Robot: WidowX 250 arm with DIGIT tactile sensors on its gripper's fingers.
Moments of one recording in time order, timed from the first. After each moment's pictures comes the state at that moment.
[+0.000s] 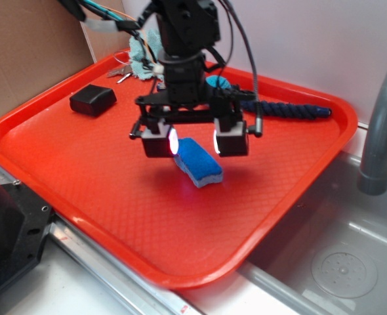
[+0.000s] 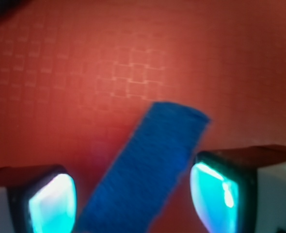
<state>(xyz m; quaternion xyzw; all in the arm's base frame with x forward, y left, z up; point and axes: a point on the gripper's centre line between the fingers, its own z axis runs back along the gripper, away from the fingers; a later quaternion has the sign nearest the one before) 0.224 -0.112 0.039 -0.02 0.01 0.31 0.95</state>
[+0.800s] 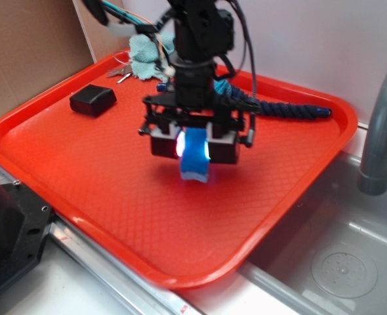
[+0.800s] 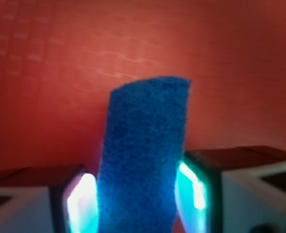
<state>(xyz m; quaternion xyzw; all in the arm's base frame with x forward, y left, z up) 0.219 -0.105 0.043 0.01 0.04 0.26 0.96</state>
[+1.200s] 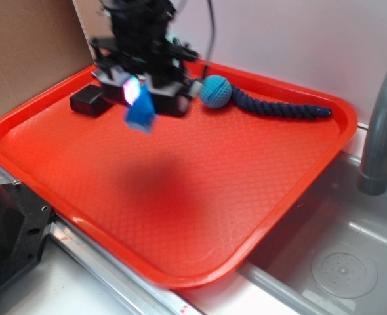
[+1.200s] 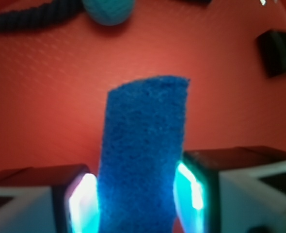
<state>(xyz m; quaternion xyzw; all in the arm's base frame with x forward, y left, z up) 0.199 -0.055 0.107 0.02 -0.02 0.13 0.99</state>
